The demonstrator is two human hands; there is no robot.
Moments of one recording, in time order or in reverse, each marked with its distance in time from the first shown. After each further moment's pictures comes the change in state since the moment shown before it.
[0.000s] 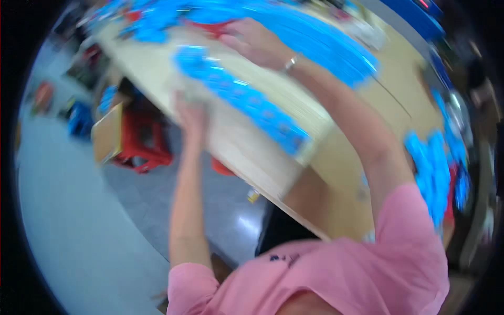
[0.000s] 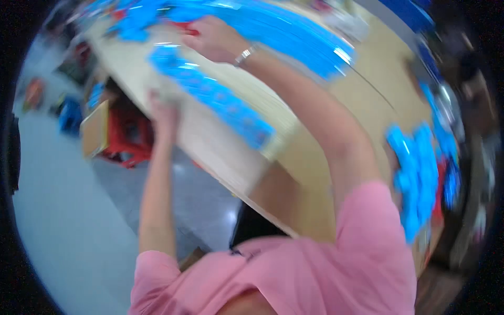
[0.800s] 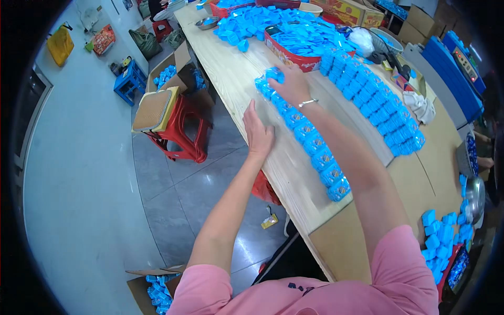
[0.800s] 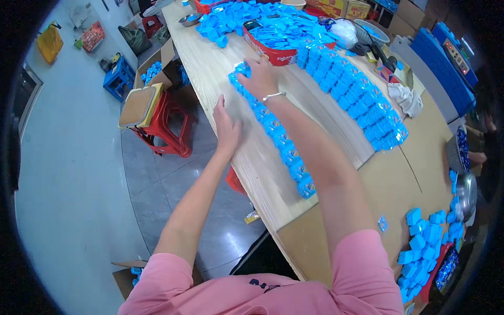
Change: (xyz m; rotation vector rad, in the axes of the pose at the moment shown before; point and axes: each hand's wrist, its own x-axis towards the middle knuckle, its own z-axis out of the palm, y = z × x) left_hand -0.010 0.055 -0.005 0.108 0.248 0.261; right_hand 0.045 -0.037 0.114 0.078 -0.018 0.243
